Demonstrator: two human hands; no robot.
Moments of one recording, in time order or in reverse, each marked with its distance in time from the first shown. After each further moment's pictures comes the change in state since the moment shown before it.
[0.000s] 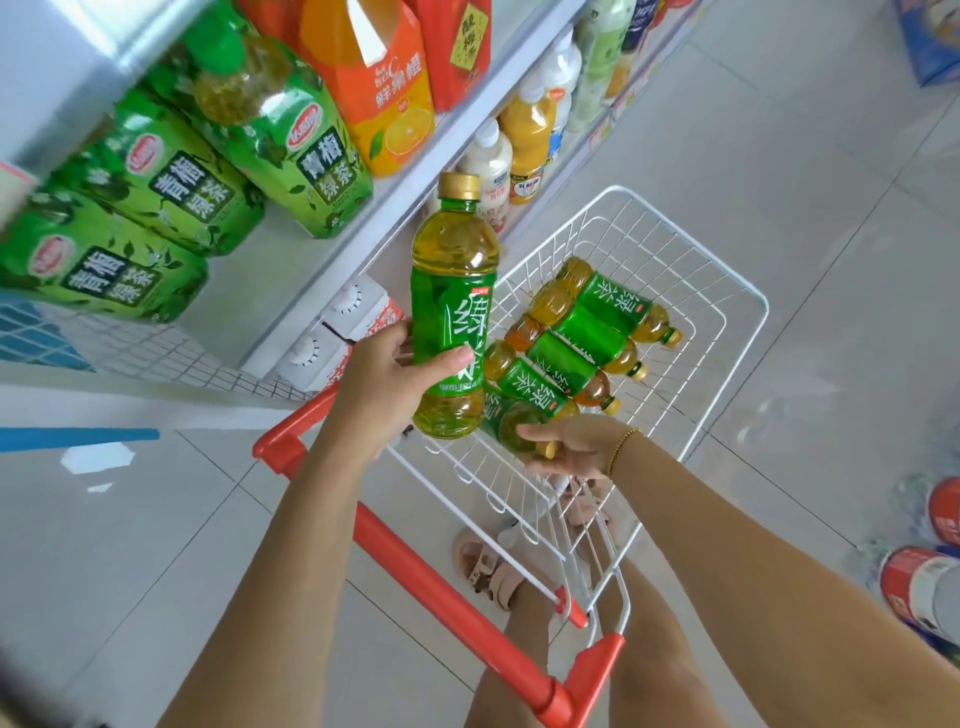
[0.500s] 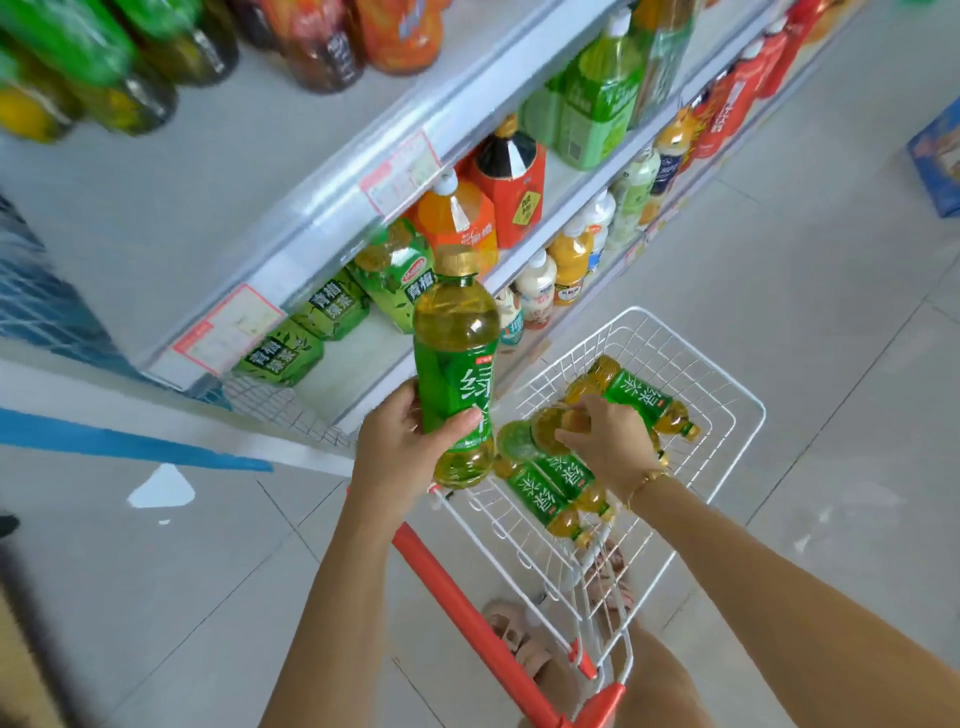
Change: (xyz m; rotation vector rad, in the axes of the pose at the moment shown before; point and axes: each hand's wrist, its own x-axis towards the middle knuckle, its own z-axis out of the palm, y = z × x) left_hand -0.076 0.074 -0.030 -0.070 0.275 0.096; right_hand -0.130 -0.052 0.051 -1.069 0.711 -0.840
